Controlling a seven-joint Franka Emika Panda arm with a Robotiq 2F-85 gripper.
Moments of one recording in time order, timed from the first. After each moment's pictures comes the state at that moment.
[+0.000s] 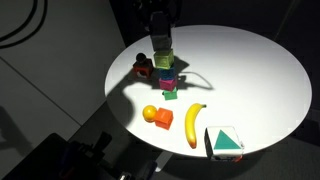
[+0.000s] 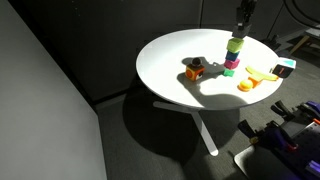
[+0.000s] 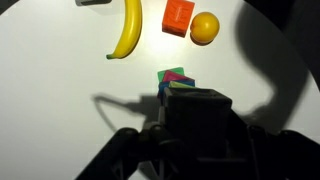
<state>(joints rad) -0.02 0.21 -0.06 -1.88 -0.08 1.94 -0.36</state>
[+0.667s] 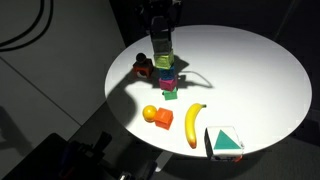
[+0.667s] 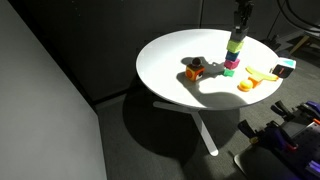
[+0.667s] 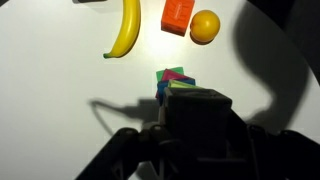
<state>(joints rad) -0.02 0.25 -0.05 -1.86 -0.08 1.94 -0.36</state>
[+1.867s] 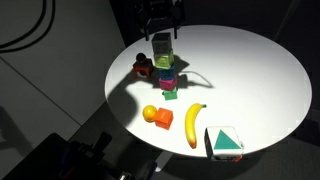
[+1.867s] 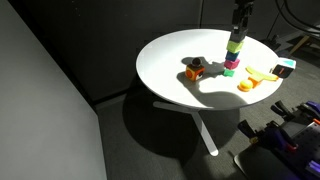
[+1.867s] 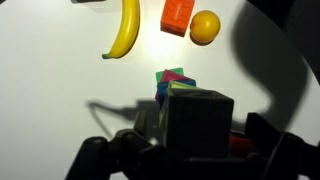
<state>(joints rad) -0.03 0.27 -0.05 -1.85 -0.08 1.94 -0.36</state>
